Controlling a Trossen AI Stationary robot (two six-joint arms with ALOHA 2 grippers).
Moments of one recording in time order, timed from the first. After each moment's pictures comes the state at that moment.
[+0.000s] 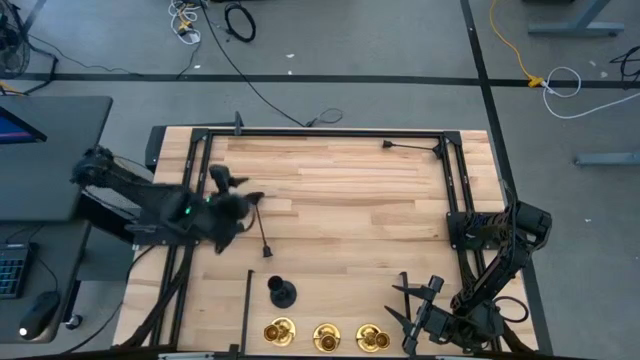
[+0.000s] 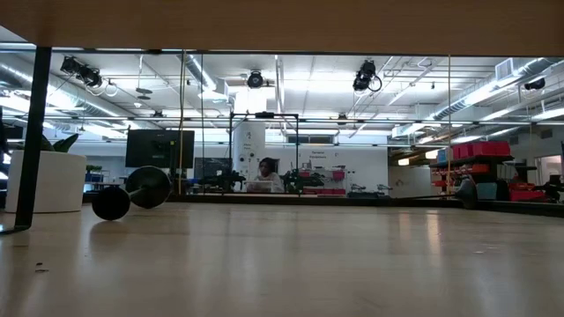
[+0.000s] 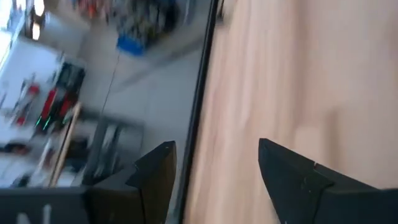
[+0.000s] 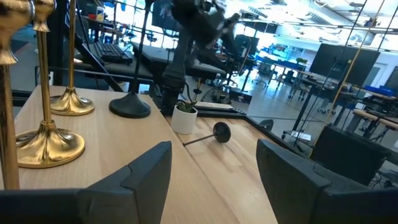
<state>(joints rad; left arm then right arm) -0.47 1.07 1.01 -1.01 -1.05 -0.08 1.12 1.82 0.87 1.36 1.55 -0.64</state>
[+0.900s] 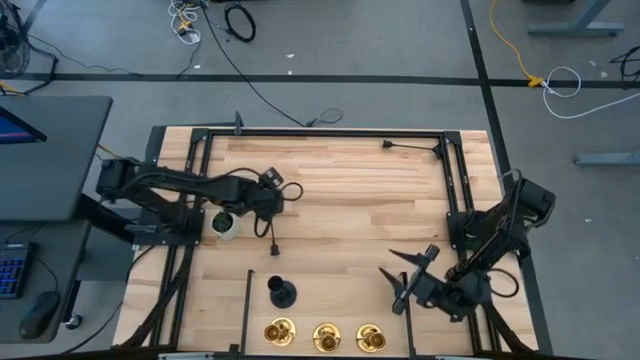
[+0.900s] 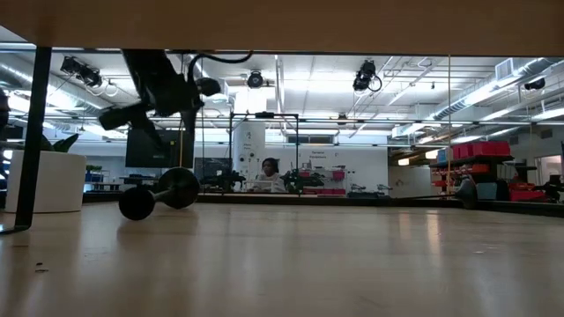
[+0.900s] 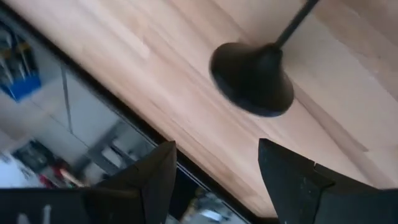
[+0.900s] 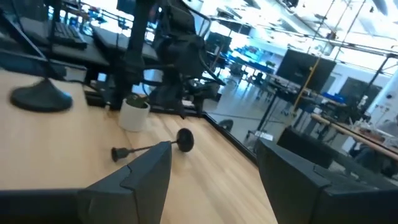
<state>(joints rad) 0.01 1.42 0.89 -0.79 -0.68 0.99 0.98 1.64 0.69 1.36 1.52 -0.75</state>
